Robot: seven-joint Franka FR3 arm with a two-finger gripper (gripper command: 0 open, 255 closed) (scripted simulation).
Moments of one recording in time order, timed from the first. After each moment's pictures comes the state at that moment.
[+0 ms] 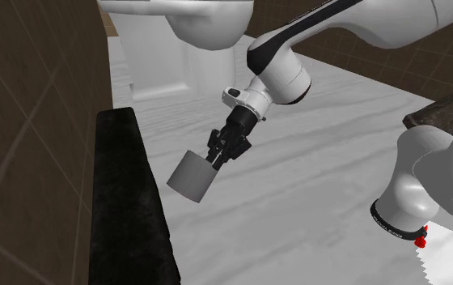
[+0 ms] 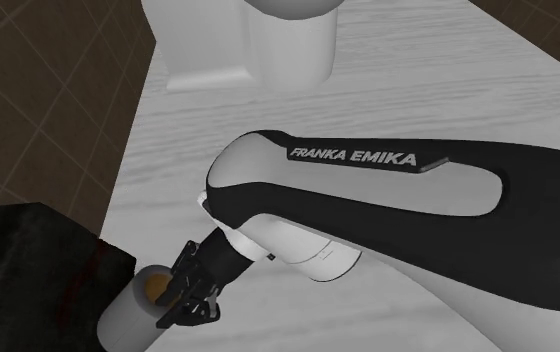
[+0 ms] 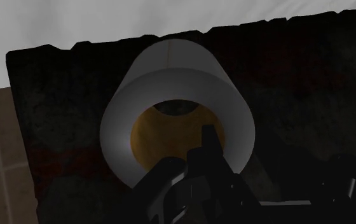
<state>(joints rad) 0.65 -0.12 -0.22 -2.42 1.28 2.08 -1.85</state>
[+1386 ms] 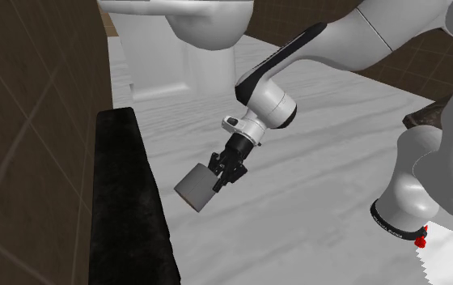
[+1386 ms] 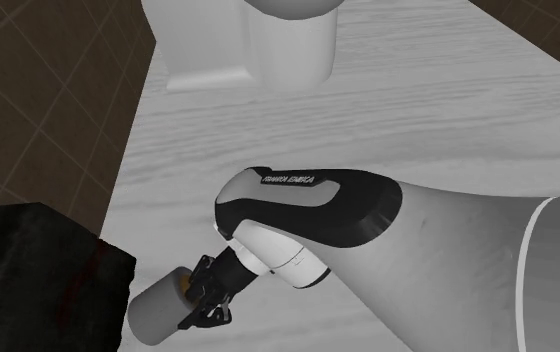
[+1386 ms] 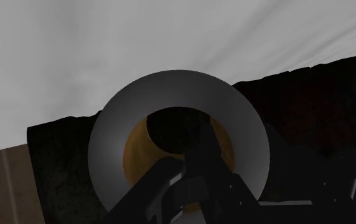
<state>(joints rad) 0.66 0.08 -0.22 -2.42 1.43 2.09 -2.10</state>
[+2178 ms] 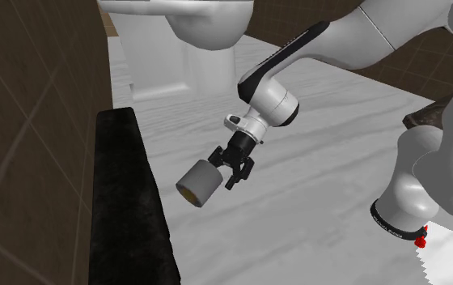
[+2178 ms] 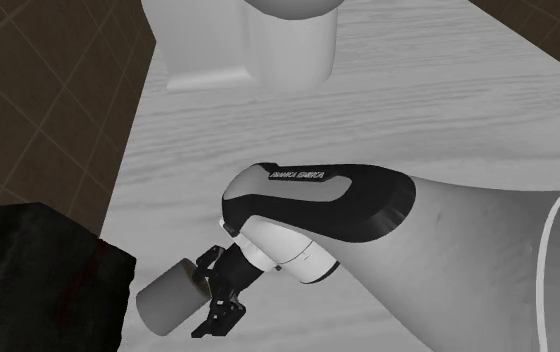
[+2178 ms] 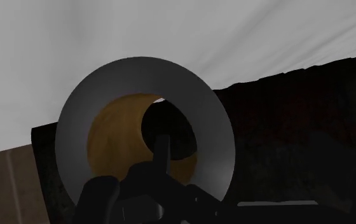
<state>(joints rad) 0.64 0.06 -0.24 -2.43 1.40 2.07 -2.09</state>
